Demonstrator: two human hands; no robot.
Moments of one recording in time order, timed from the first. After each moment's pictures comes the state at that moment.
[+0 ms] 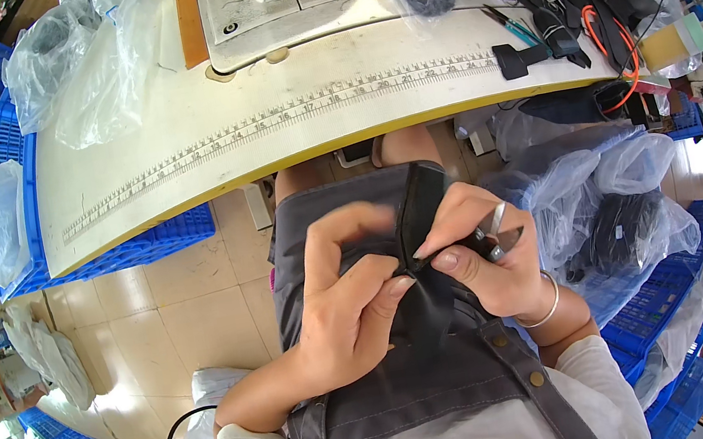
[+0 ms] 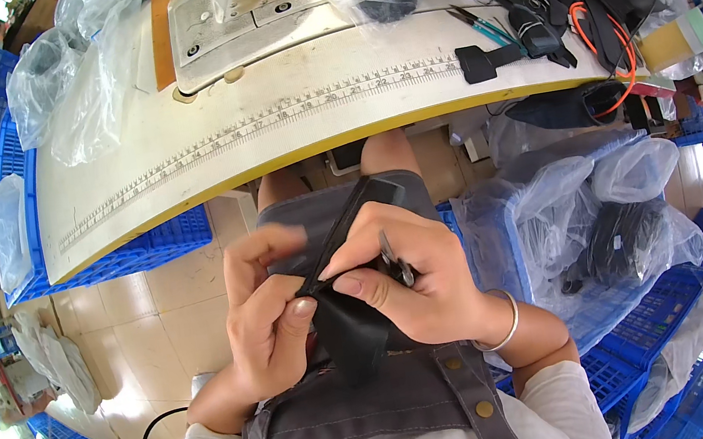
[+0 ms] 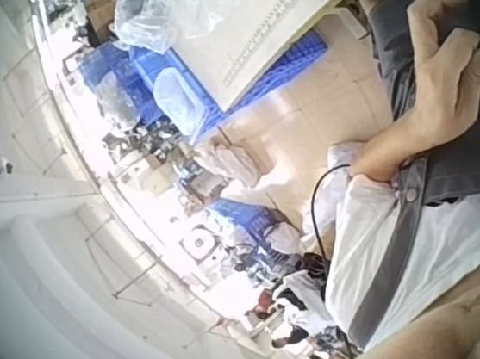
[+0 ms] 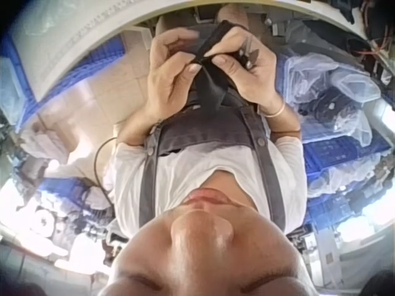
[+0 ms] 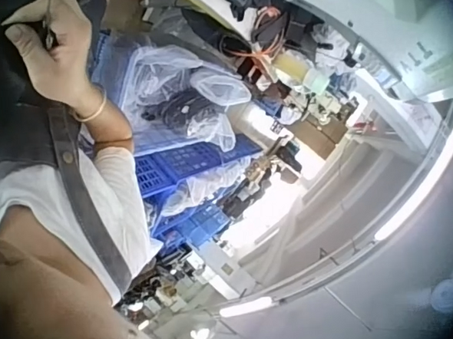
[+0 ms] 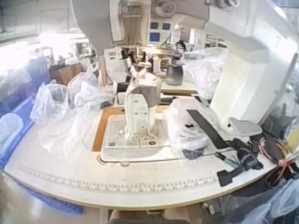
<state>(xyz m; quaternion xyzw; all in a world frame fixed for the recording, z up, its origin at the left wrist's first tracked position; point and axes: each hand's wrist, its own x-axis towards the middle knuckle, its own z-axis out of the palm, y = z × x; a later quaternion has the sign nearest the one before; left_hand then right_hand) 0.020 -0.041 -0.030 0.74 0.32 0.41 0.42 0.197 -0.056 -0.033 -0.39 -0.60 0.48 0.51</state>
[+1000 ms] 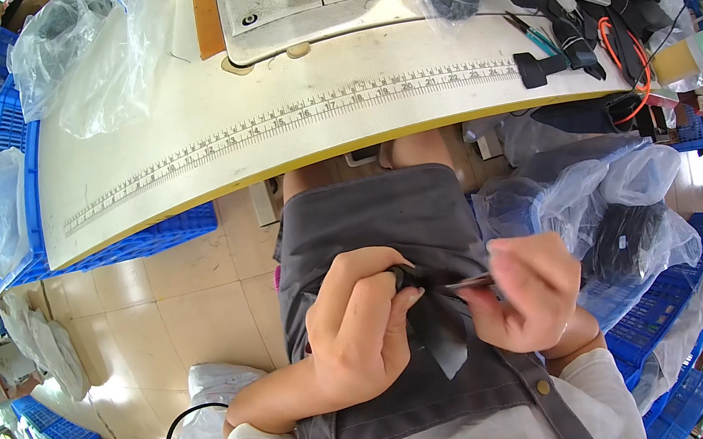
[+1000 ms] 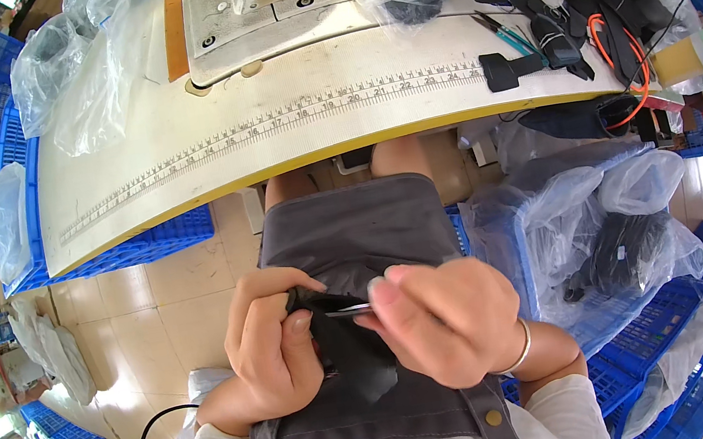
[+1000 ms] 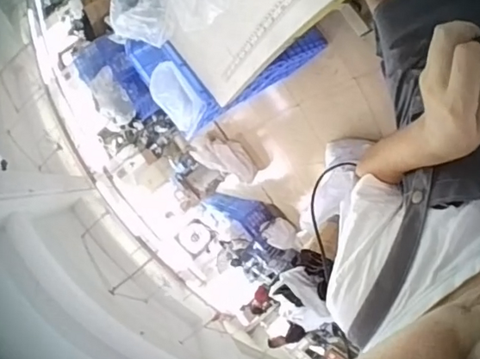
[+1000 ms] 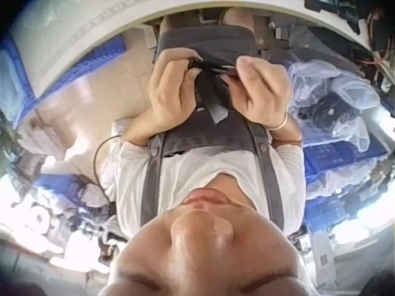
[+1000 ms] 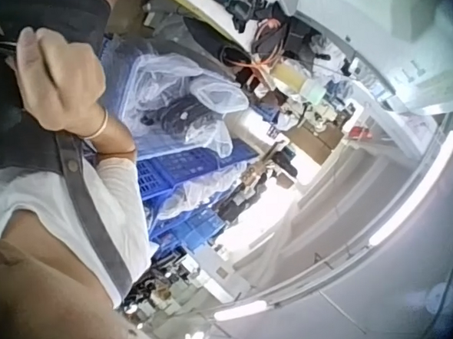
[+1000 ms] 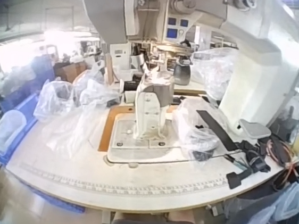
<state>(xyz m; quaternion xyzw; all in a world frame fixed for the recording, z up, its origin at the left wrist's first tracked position) 0.017 -0.050 -0.025 0.76 0.38 0.43 0.31 0.192 -0.069 -0.030 -0.42 -0.77 -0.07 0.48</state>
